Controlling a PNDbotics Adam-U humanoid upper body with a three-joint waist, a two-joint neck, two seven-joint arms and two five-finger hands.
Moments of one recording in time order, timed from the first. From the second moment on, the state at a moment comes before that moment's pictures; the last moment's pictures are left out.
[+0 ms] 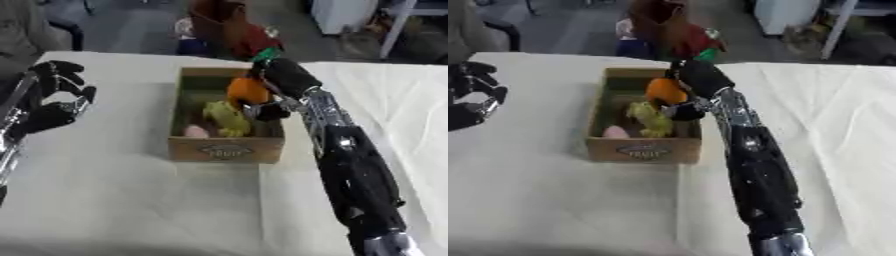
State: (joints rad) left arm -0.22 0.57 0.05 -1.63 0.02 0.00 -0.11; right arm -0.94 0.17 -0.19 -0.83 1.74 -0.55 0.00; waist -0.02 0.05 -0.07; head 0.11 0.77
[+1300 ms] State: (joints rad) left arm -0.17 0.56 0.09 -1.64 0.04 0.00 -0.09; right arm -0.90 -0.03 -0.28 -0.91 1.45 -0.45 -0.02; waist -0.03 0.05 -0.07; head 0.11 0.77
